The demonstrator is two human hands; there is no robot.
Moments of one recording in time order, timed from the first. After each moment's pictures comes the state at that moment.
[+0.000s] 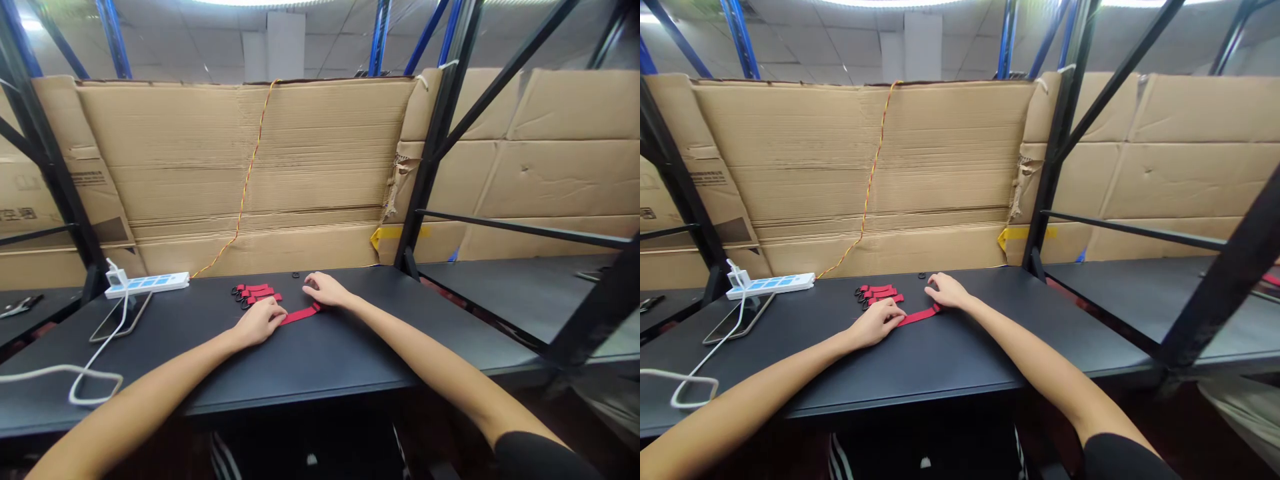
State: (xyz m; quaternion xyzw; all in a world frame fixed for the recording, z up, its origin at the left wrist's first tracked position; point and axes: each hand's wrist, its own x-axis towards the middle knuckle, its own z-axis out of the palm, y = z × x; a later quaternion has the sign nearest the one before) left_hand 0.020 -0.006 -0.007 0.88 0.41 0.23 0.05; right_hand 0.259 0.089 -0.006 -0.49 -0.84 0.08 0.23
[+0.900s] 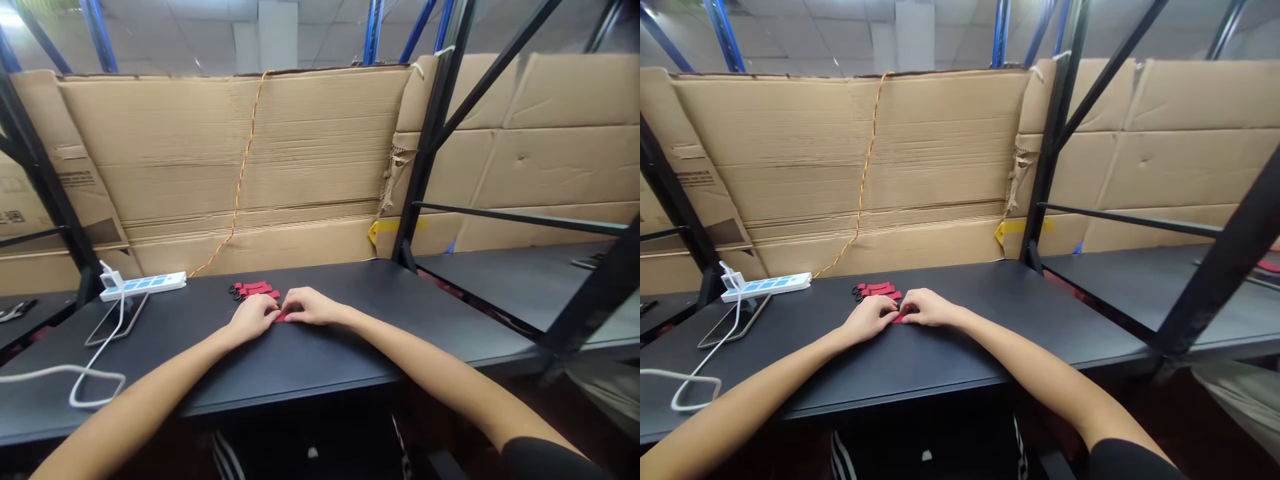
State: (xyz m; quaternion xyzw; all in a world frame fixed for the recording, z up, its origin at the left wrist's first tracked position) left_hand 0.017 -0.007 0.004 0.87 0.45 0.22 0.05; right_hand 0.223 0.026 0.007 -0.23 -0.93 0.17 0.22
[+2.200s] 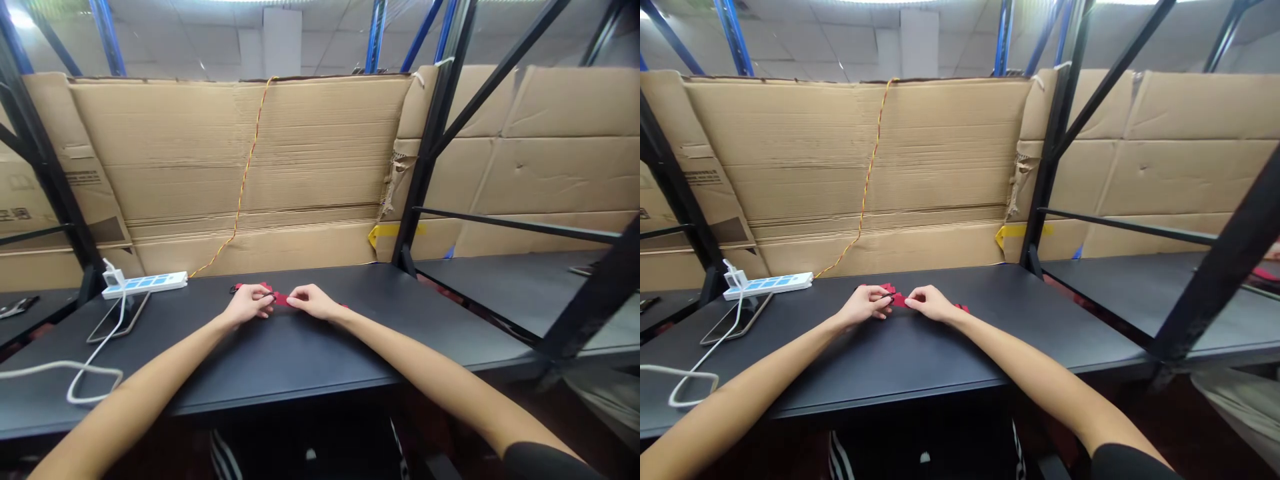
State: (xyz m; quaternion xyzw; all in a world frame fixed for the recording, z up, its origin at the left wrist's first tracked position) left_hand 0.006 0.004 0.012 0.66 0.46 0.40 0.45; right_hand 0.224 0.039 -0.009 -0.35 -0.82 0.33 0.32
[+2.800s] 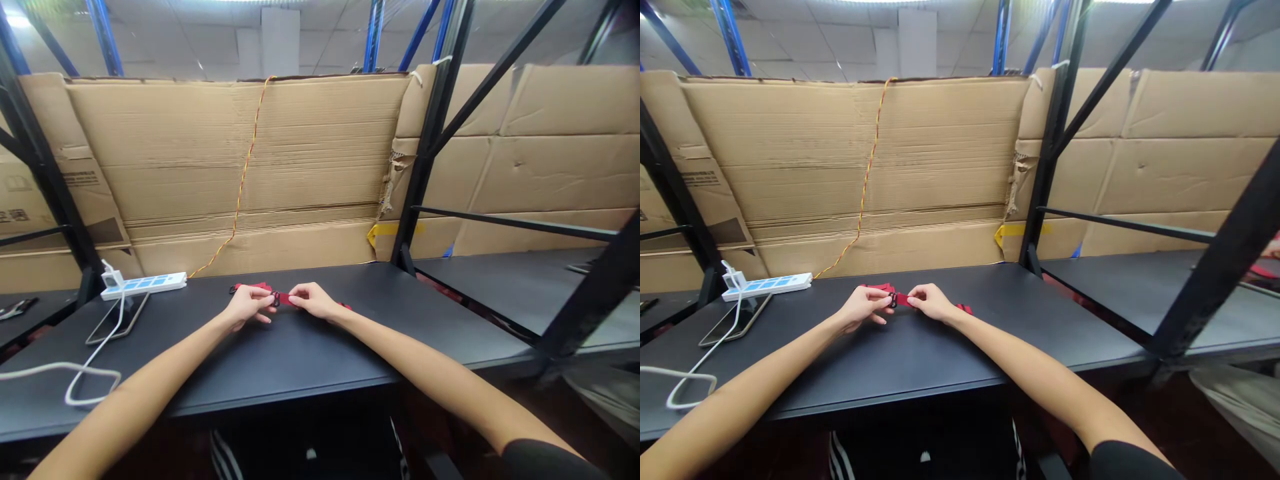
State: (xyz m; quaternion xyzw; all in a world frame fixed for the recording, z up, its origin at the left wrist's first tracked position) left_hand 0.012 -0.002 0.017 0.60 0.47 0.41 0.50; right_hand 0.223 0.039 -0.010 -0.36 -0.78 0.37 0.36
